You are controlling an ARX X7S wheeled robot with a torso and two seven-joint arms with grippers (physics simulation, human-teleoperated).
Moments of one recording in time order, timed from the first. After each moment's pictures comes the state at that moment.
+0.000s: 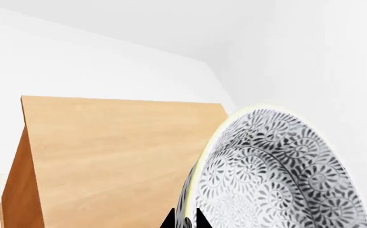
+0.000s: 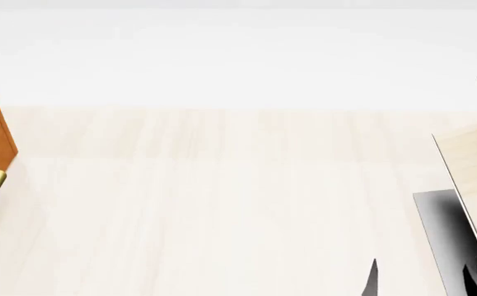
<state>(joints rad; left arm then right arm) -1.67 -0.68 -0.14 -0.78 -0.89 -0.91 -0.93 -0.12 0.64 0.04 -0.77 0.72 0.54 0.52</state>
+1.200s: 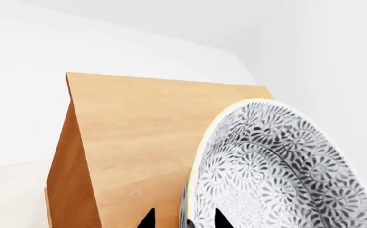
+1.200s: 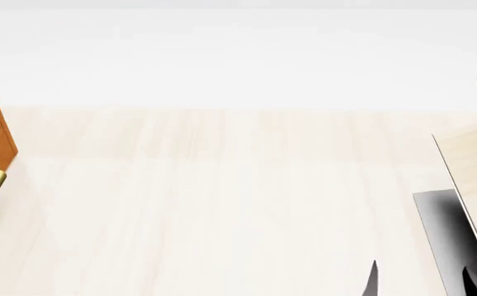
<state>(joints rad) -1.51 -0.72 -0.19 -0.71 -0.92 -0.93 -0.97 -0.12 0.64 0.03 -0.76 0.72 0.52 0.52</state>
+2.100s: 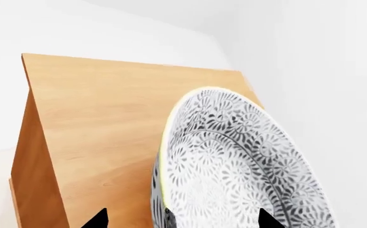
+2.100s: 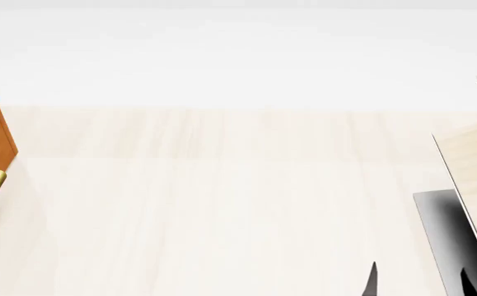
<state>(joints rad) -1.55 -0.74 -0.21 -0.78 -0.96 -0.97 -0.89 -0.11 0.64 0.01 -0.72 0.71 0.51 0.52</state>
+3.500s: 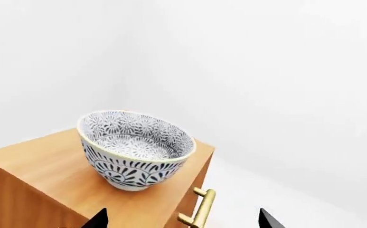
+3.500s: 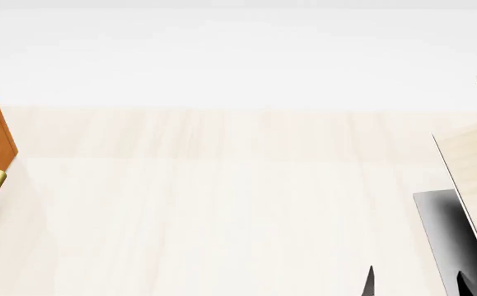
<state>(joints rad) -0.93 -0.79 -0.73 0.38 -2.03 -1.52 -1.39 -0.13 0.64 0.00 -0.71 0.70 0.48 0.51</state>
